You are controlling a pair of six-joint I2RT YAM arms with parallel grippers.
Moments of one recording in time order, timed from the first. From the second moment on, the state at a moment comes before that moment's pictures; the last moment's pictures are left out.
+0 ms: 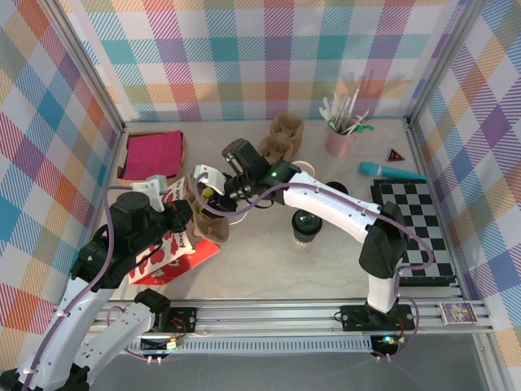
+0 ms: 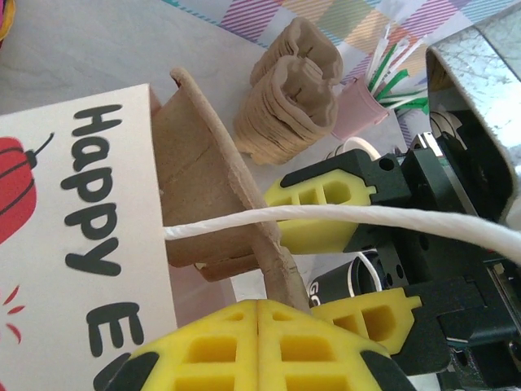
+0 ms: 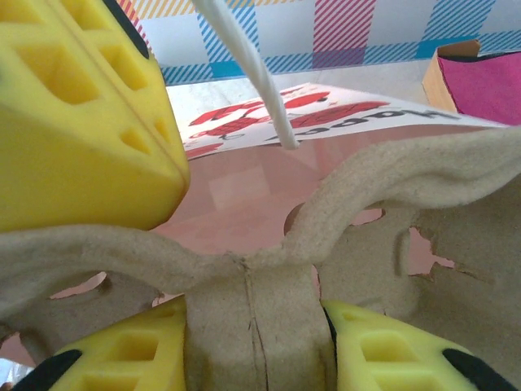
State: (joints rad) left arm -0.46 0.66 0.97 -0.79 0.04 -0.64; right arm 0.96 1.86 1.75 -0.59 -0.53 -0.33
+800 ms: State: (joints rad) left arm -0.46 0.63 0.97 -0.69 0.15 -0.63; right arm 0.94 1.87 1.73 -0.53 -0.53 -0.34
